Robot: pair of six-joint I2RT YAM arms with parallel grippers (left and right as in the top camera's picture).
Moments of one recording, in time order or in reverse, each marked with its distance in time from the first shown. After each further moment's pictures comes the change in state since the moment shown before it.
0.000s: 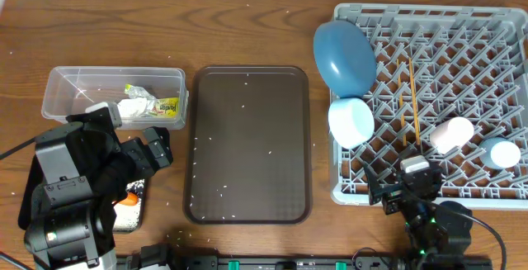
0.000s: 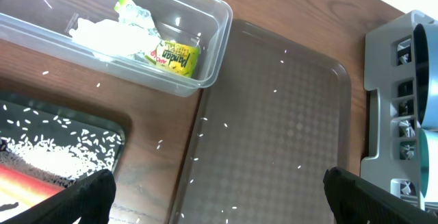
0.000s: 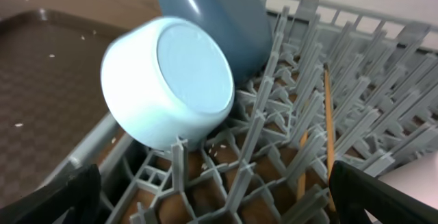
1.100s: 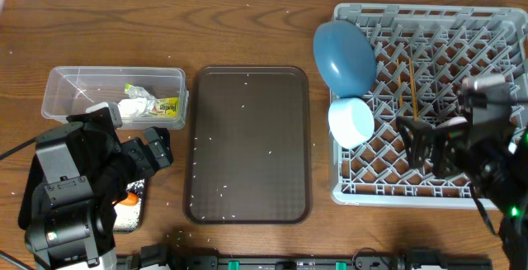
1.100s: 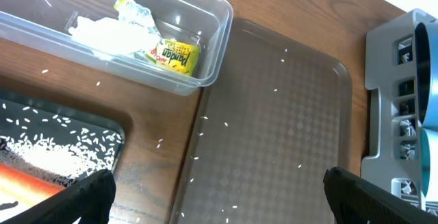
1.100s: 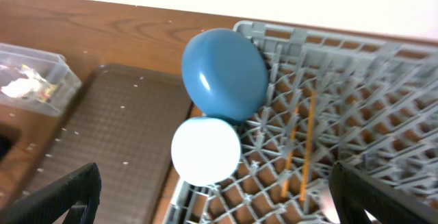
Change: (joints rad) left arm 0.000 0.000 -0.004 0.000 0.000 0.000; right arm 0.000 0.853 1.262 -0.667 -0.010 0.087
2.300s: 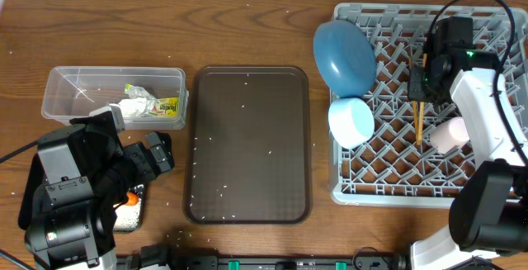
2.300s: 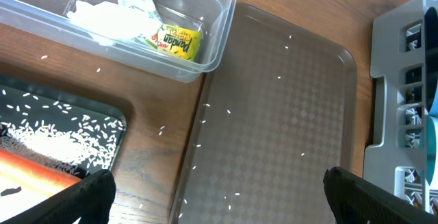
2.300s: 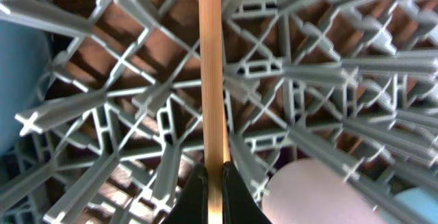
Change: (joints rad) left arm 0.000 0.000 0.000 -0.044 0.000 0.015; right arm -0.098 0.891 -0.027 0.263 0.378 0.108
